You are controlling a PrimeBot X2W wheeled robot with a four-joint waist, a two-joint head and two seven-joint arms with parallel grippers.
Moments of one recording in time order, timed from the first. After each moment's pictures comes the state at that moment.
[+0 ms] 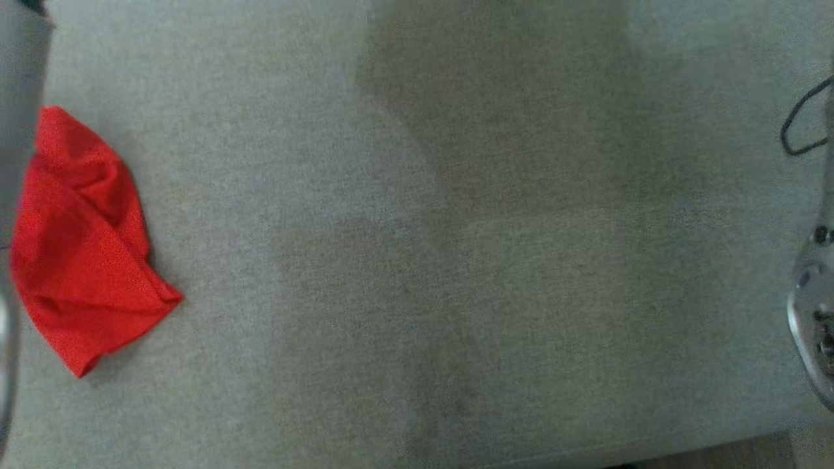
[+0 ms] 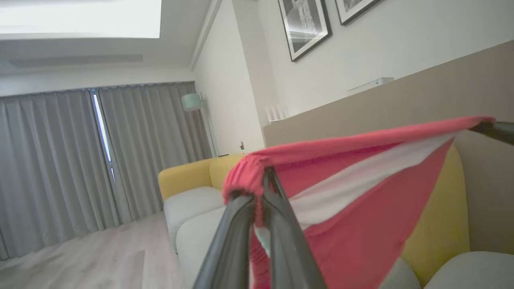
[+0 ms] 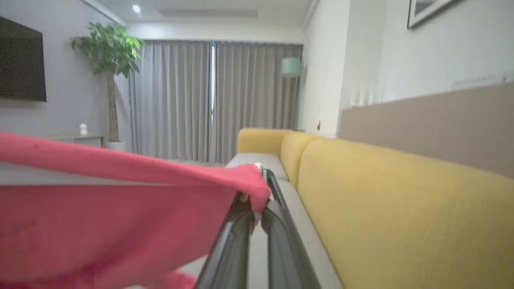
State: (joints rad) left arm -1.34 0.39 -0.52 0.42 -0.47 -0.12 -0.10; right arm -1.26 -0.14 -0.01 0.53 0.09 0.13 -0.01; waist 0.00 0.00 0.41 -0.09
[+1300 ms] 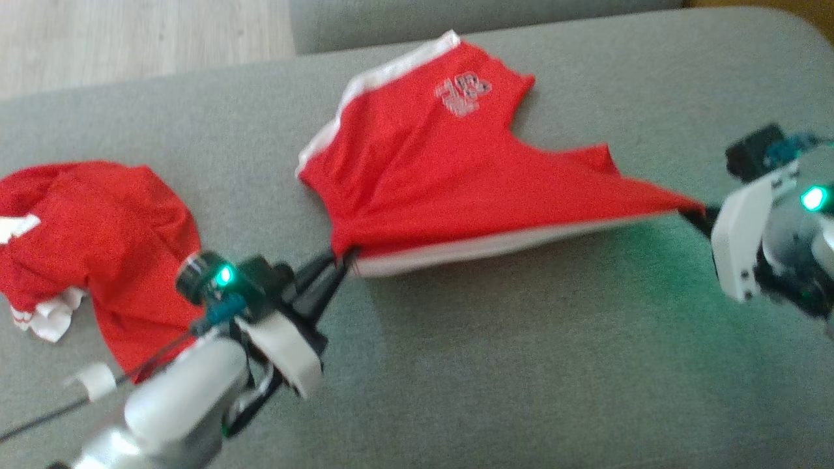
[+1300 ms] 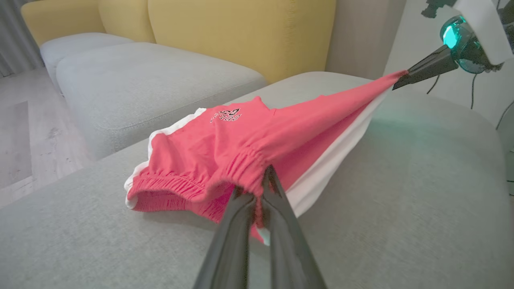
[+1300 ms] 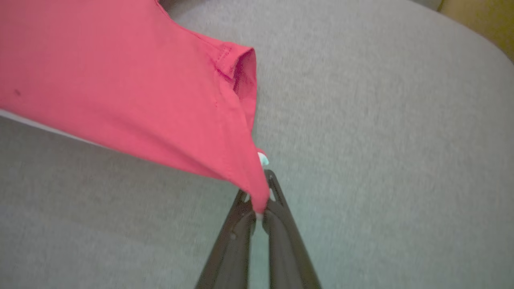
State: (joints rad) left arm -0.62 0.46 -1.06 0.38 -0.68 -0.06 -0.21; right arm -0.74 -0.70 0.93 0.54 0.83 0.13 0.44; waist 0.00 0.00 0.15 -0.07
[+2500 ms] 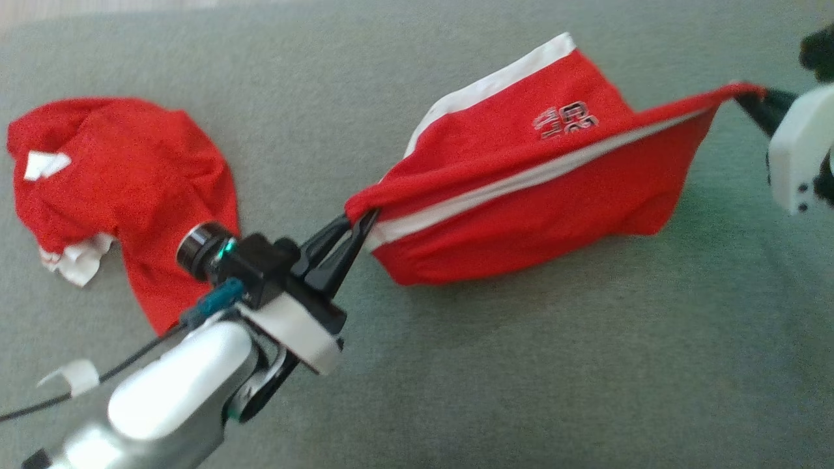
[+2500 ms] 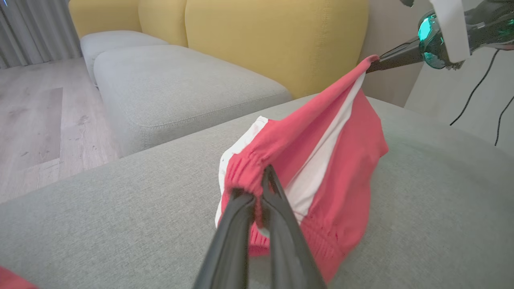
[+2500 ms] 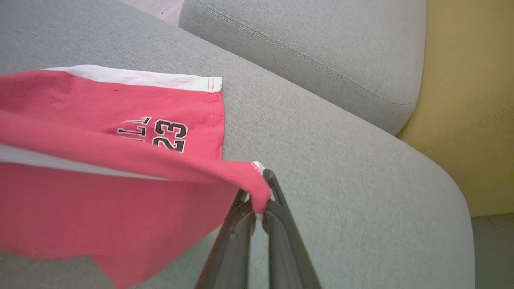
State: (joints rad) left arm -0.61 0.54 -1.03 0.06 -0.70 0.08 -0.12; right arm -0.76 -0.75 0.63 0.31 0.64 0.13 0.53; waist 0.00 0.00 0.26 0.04
